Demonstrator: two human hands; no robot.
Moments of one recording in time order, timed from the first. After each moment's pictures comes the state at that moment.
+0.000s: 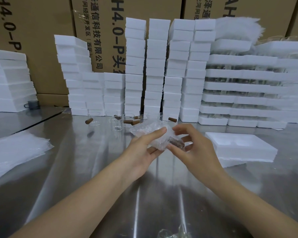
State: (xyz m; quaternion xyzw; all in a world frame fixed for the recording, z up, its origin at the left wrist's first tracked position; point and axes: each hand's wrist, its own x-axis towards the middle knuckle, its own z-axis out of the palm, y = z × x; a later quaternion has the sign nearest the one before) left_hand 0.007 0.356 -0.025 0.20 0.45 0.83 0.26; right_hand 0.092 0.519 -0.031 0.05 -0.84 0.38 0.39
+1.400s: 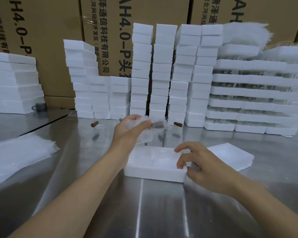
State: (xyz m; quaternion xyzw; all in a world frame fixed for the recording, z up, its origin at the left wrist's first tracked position) left_hand -0.049 0.326 -0.012 0.17 0.61 0.78 -0.01; right_hand 0.094 0.550 -0.031 0.14 -0.97 0.13 0.18
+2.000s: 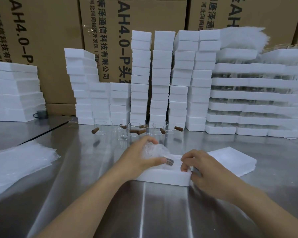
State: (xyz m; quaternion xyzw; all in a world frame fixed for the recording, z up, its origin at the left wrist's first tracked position) left_hand -0.048 0.322 -0.042 0.36 0.81 0.47 -0.03; right_hand 0.085 0.557 -0.041 0.08 -0.98 0.11 0.16
